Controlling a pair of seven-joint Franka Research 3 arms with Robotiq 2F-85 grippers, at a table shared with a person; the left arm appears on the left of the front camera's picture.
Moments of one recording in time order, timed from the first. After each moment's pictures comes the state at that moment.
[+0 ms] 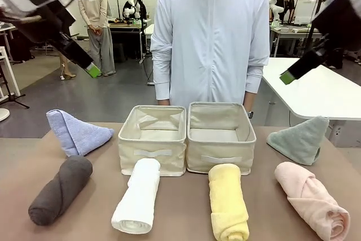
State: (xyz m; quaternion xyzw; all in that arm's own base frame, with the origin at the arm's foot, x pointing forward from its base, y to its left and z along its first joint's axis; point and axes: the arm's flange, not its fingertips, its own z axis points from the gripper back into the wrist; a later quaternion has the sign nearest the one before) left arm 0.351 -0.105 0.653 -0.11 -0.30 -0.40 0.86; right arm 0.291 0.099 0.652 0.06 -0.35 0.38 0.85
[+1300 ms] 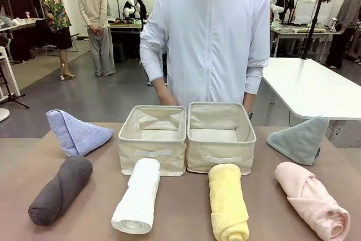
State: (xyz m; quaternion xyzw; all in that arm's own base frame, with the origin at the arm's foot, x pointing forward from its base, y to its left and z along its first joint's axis) left arm 0.366 0.127 0.656 -0.29 -0.38 -0.50 0.72; right arm 0.277 -0.171 0.604 0.32 -0.43 0.36 0.76
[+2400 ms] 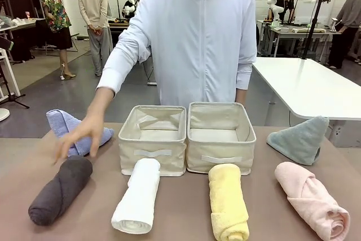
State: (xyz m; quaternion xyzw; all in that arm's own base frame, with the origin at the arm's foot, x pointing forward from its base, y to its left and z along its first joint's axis) left arm 0.351 0.108 0.657 -0.30 -0.37 -0.50 0.73; right arm 0.255 -0.185 0.601 0.31 -0.42 0.35 0.78
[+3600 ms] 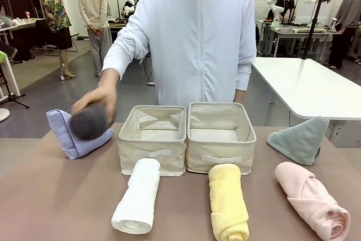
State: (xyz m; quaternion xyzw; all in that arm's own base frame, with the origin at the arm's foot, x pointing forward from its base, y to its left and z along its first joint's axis) left arm 0.378 0.101 0.643 -0.25 -0.32 -0.47 0.79; right arm 0.255 -0.184 0.601 0.31 -0.42 0.35 0.78
